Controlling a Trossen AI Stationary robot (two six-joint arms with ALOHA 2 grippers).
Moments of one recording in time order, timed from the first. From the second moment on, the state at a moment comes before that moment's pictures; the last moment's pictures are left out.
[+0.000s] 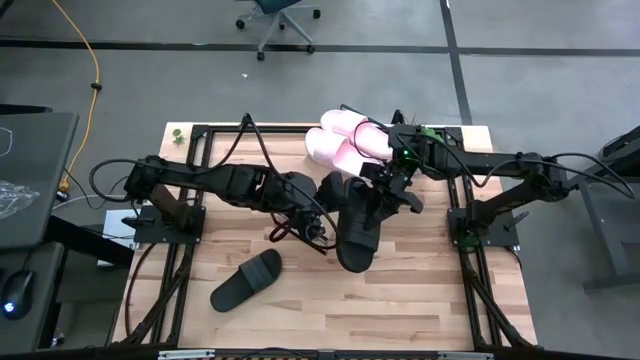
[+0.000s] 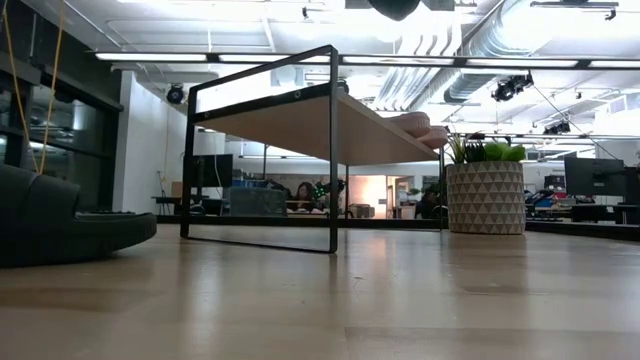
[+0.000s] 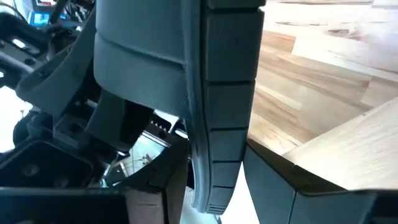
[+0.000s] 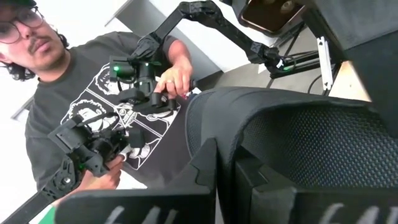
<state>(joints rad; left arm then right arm) -0.08 1.69 1.79 -0.67 -0.30 1.38 -0.15 1.34 1.18 -0.03 -1.15 0.60</state>
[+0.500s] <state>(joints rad) -0.09 1.69 1.79 -0.67 -0.29 1.39 -0.15 1.34 1.18 -0.03 -1.15 0.60</state>
